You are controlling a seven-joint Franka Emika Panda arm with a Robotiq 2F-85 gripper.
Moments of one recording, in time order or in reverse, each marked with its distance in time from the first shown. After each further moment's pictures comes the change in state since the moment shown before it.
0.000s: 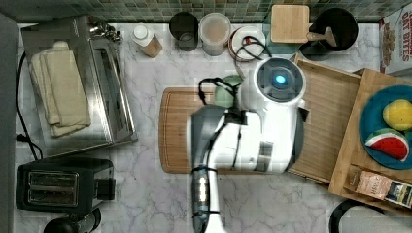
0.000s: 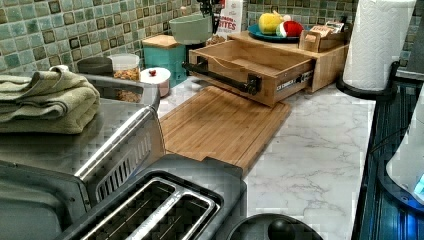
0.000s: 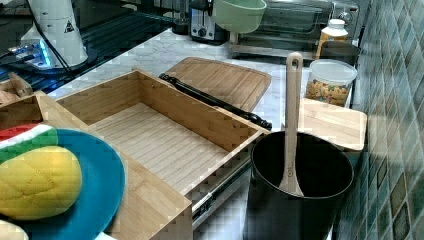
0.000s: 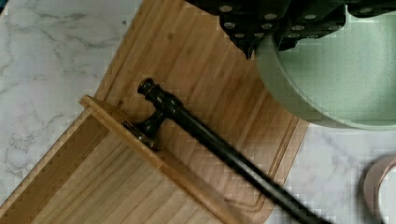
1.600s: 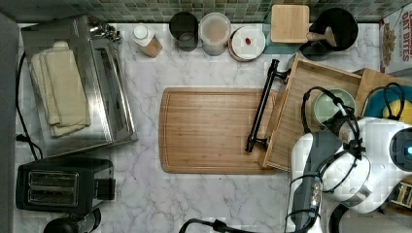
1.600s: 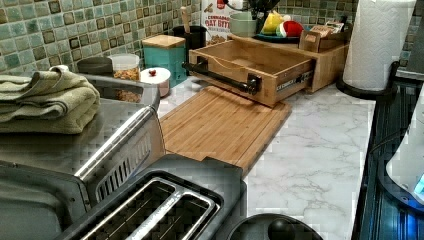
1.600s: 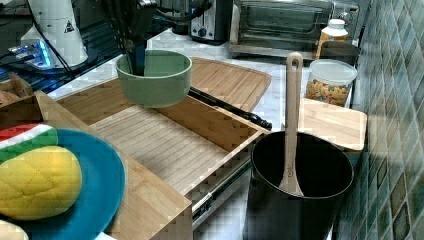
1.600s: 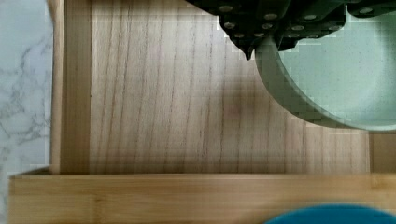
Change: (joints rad) arm -0.224 0.029 -0.184 -0.147 0.032 0.348 0.231
